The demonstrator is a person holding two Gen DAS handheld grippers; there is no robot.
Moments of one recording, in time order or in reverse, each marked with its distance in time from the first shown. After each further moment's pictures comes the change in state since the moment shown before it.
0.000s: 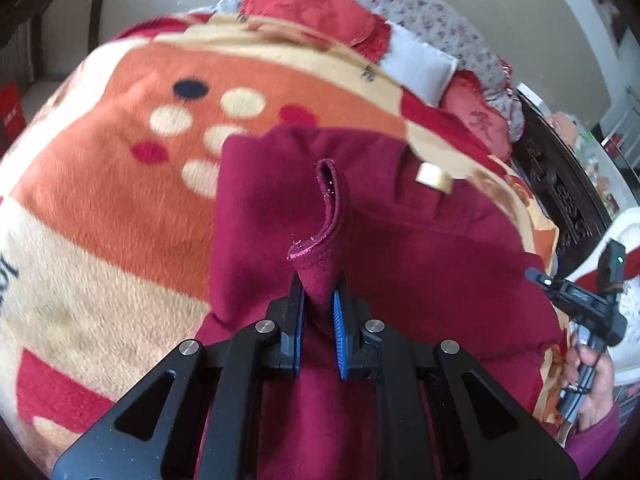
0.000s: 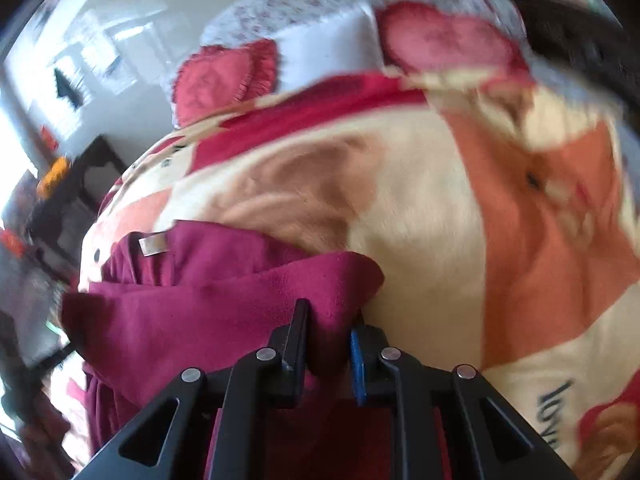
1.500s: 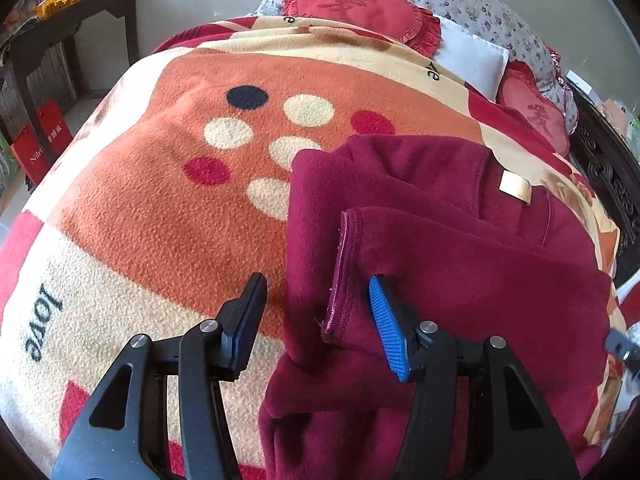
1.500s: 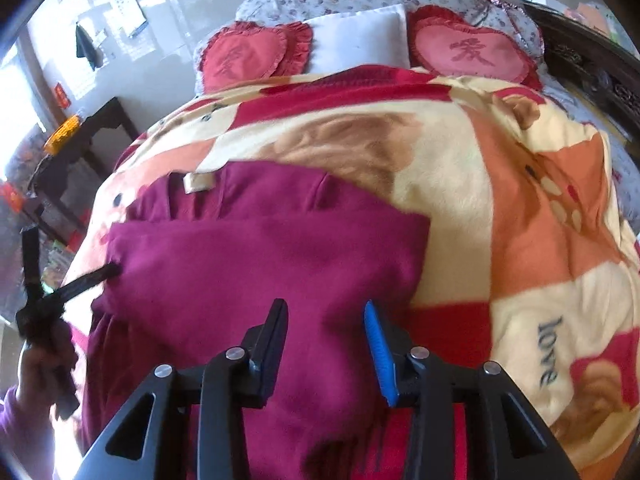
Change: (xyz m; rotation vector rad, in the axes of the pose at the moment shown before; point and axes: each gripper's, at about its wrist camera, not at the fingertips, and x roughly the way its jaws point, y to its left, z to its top) left arm 0.014 0.016 0.011 0.048 -0.020 0.246; right arm -0.037 0.055 -0.062 -0.199 0.044 -0.088
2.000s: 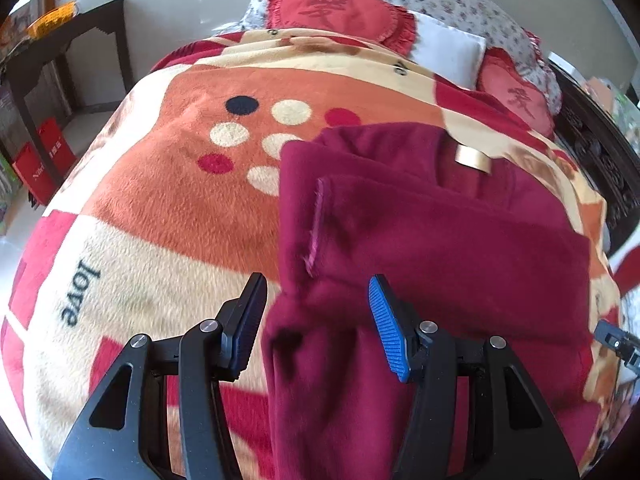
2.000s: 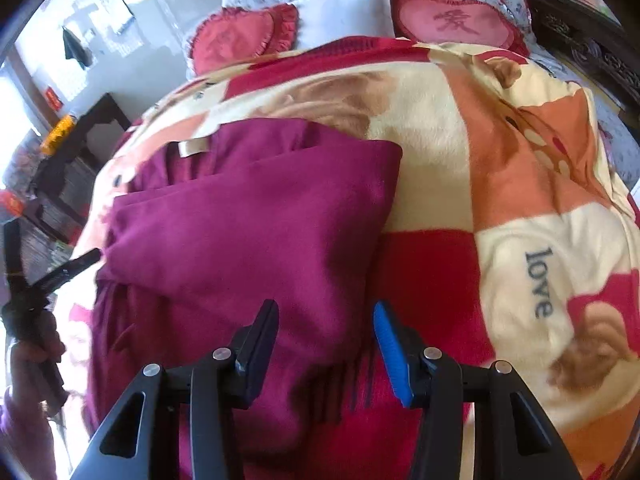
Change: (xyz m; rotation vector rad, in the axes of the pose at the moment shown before) left arm -0.053 -0.012 -0.024 0.080 0.006 -0.017; right arm -0.030 -0.014 -0.031 0.065 0.062 0.046
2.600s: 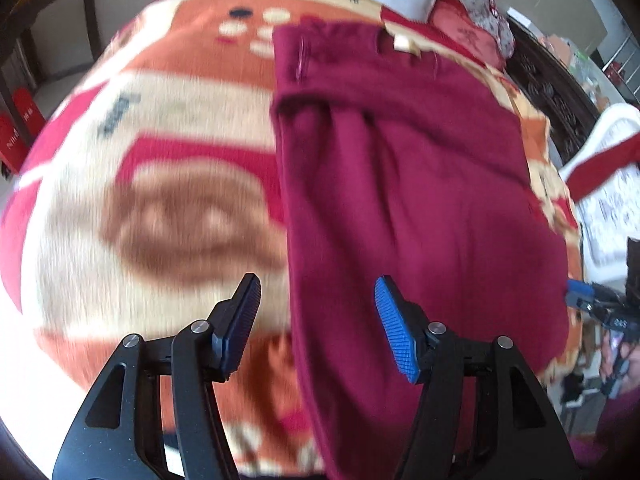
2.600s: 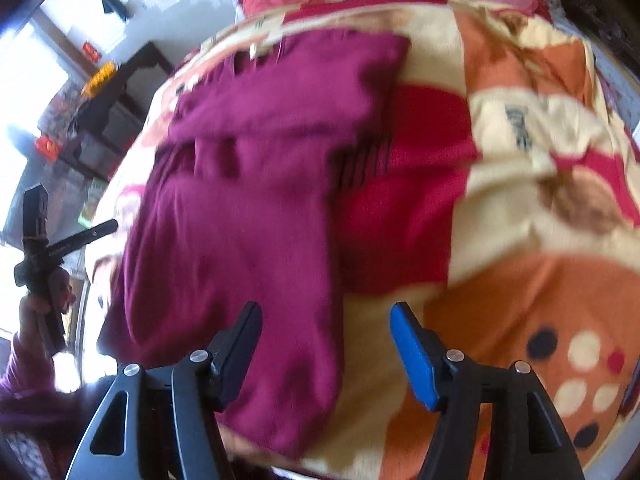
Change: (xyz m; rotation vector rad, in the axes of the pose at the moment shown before) left arm -0.082 0.031 -0.132 0.047 0.210 -0.150; right arm -0.055 -0.004 -0.129 -0.106 0.194 0.101
